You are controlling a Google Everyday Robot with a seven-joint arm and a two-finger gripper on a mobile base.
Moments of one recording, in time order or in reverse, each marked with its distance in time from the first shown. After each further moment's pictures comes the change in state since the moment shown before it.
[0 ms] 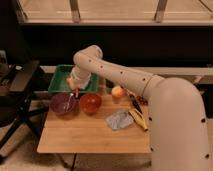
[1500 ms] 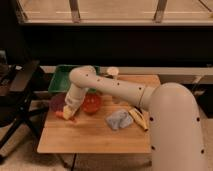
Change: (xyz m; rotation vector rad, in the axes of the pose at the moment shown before) arm 0.123 0.092 0.055 -0.320 0.303 -0.321
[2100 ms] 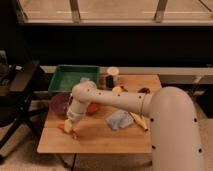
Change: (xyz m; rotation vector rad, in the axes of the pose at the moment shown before) arm 0.042 0.001 0.063 -0.040 0.001 0.127
